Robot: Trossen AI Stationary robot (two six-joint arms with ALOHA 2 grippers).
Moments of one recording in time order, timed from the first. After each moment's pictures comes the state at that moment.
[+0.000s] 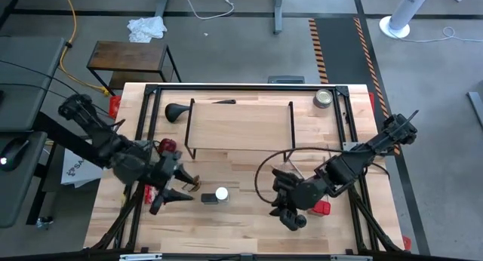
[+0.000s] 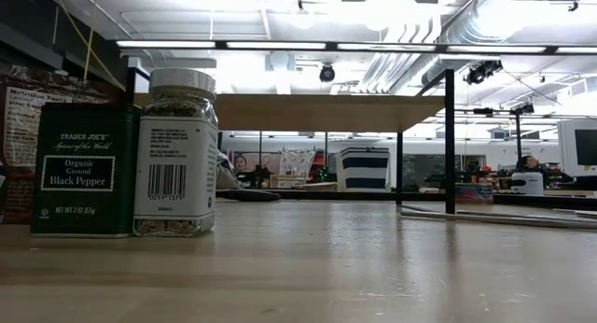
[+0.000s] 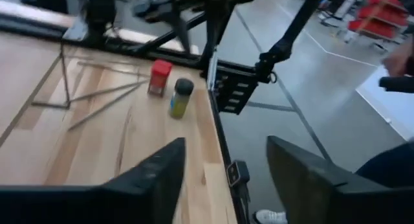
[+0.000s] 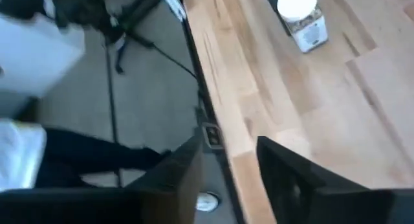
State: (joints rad) left arm -0.72 1.07 1.10 -0.40 -0.41 -0.50; right arm 0.57 1.56 1.49 -0.69 0.09 0.97
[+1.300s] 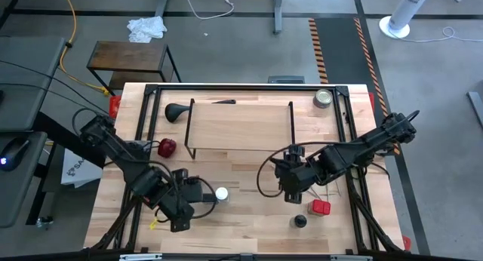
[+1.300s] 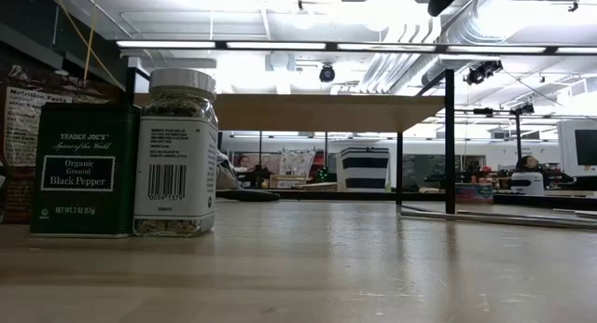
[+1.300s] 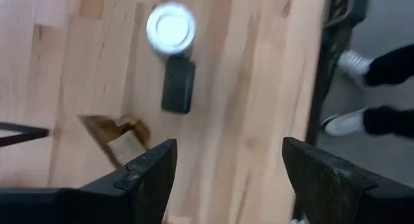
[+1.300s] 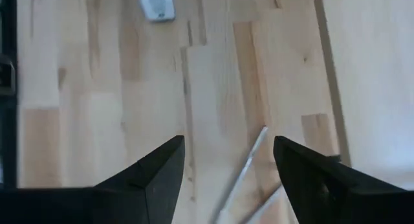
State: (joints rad) left arm -0.69 1.61 1.60 -1.25 -0.19 -0.83; right arm 0.47 1.56 1.49 -1.10 0.31 0.50
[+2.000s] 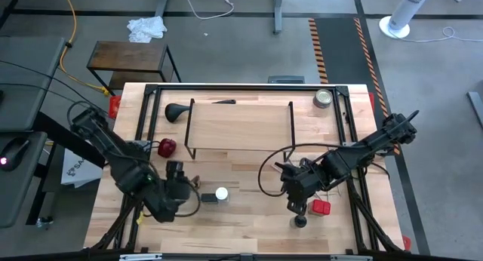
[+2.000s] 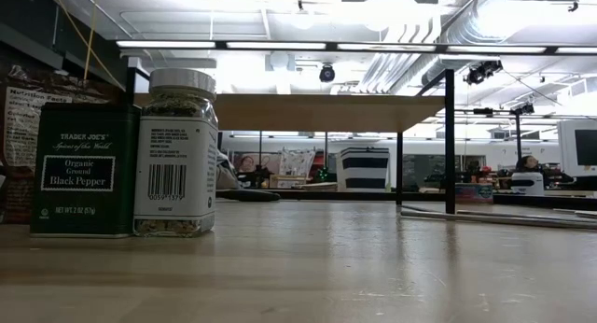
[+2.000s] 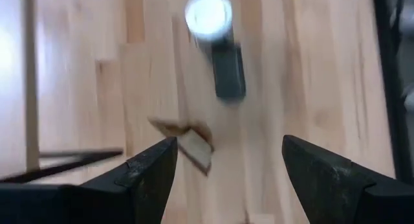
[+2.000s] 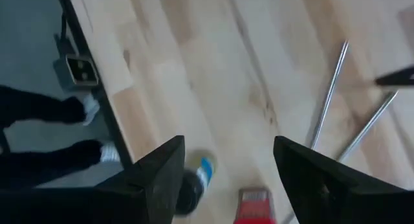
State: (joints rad) left arm -0.76 1.45 1.39 -1.23 -0.36 -0.59; right arm 0.51 1.57 1.49 -1.14 0.05 0.89
